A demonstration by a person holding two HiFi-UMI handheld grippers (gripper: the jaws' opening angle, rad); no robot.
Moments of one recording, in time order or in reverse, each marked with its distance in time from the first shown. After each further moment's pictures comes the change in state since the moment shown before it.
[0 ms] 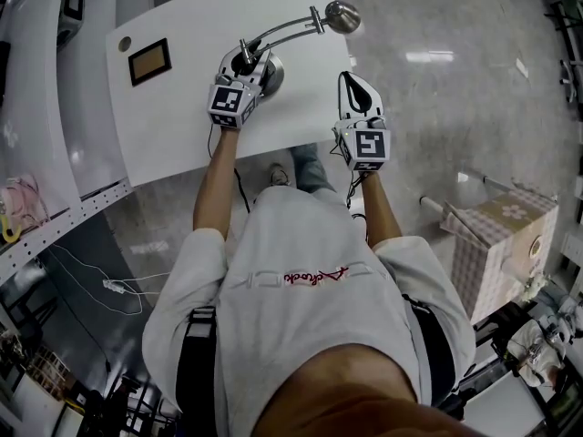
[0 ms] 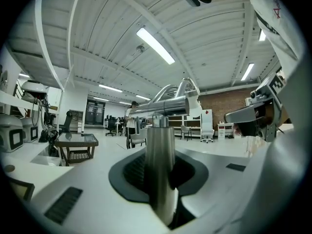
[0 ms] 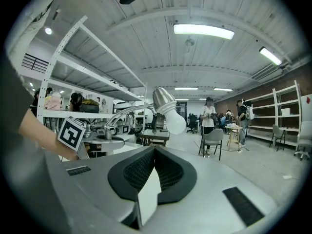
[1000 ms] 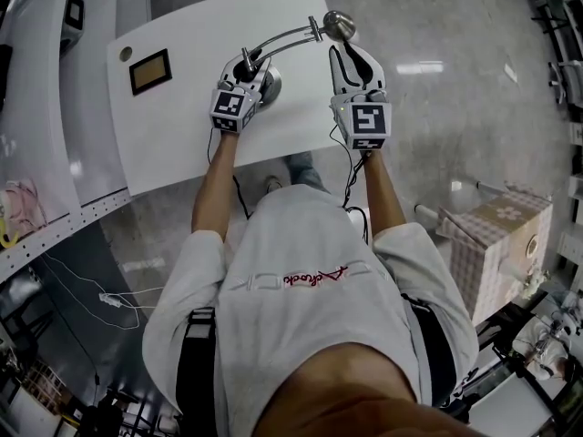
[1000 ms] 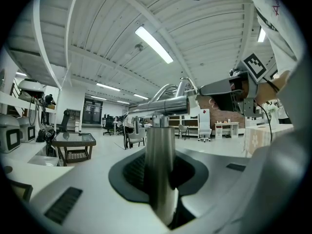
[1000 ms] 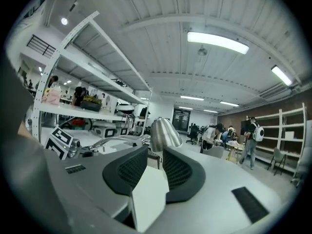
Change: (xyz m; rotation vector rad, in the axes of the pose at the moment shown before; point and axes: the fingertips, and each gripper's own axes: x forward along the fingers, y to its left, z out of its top) left arm 0.002 -0.001 -0.002 0.003 0.014 -0.028; right arm 0.042 -0.003 0.087 -0.147 -0.057 0.009
